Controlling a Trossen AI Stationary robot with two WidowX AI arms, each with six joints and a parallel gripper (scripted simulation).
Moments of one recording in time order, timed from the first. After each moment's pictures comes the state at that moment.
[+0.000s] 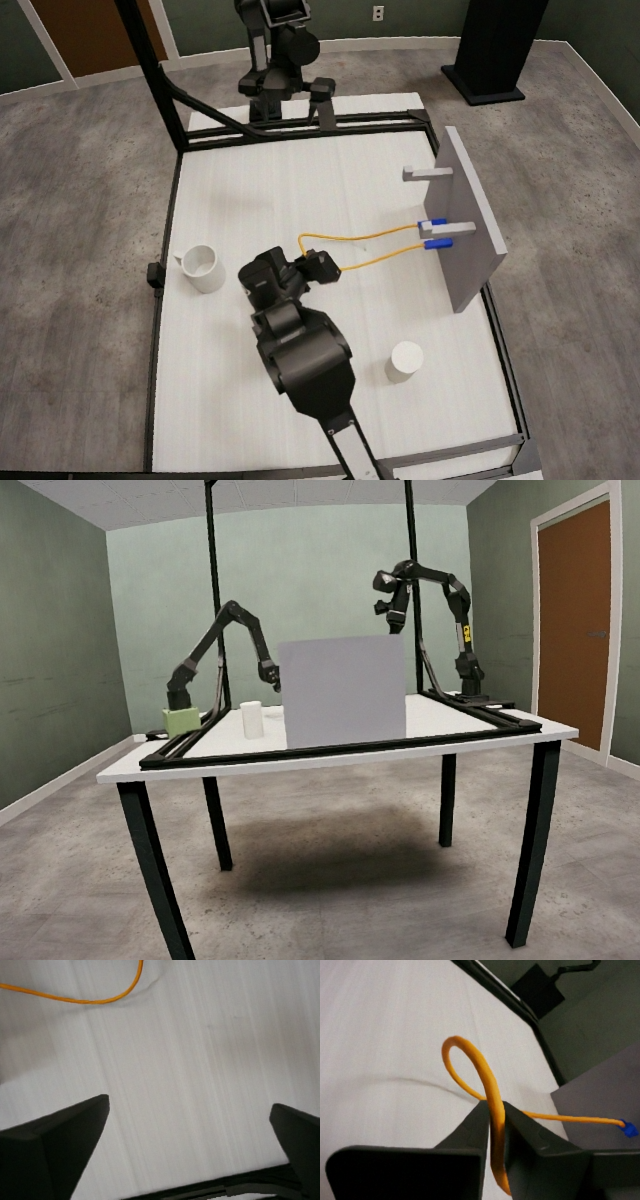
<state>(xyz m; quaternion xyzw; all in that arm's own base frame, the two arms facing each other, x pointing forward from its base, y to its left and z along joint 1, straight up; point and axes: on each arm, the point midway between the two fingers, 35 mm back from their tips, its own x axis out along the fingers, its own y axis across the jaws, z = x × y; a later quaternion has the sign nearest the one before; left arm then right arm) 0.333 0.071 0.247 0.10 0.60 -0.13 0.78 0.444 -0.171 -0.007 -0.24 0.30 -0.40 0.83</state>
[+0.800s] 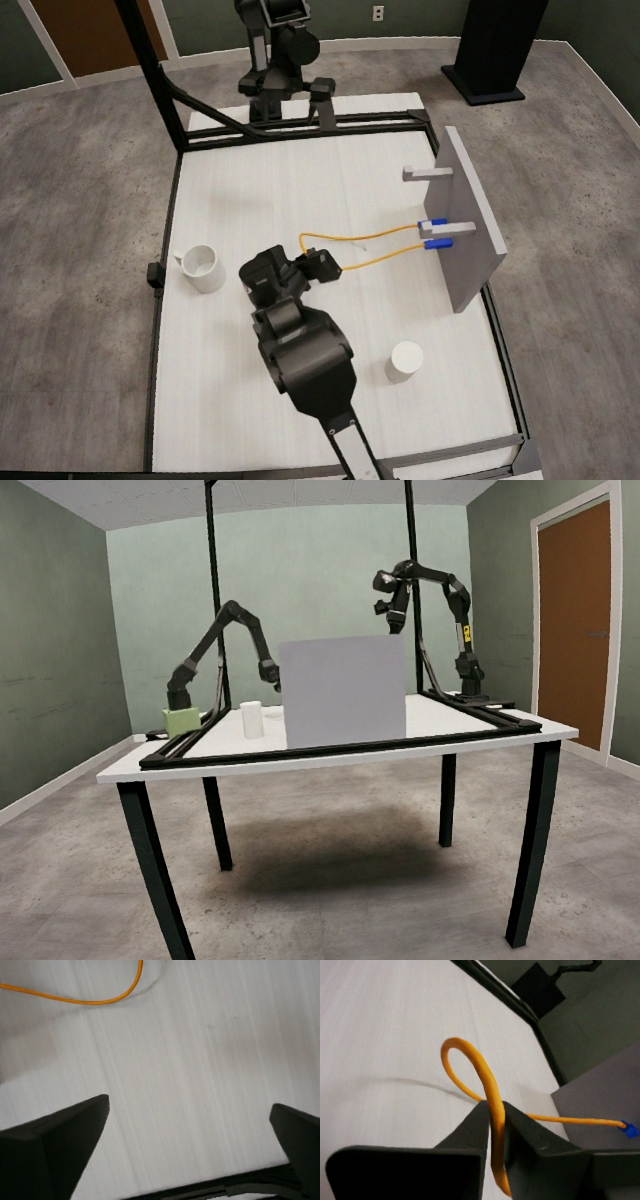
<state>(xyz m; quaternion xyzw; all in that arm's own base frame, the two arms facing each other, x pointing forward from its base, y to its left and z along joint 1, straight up) 0.333 0.071 0.247 0.10 0.60 -0.13 0.78 0.446 -0.173 -0.006 -0.24 0.30 -0.40 0.83</state>
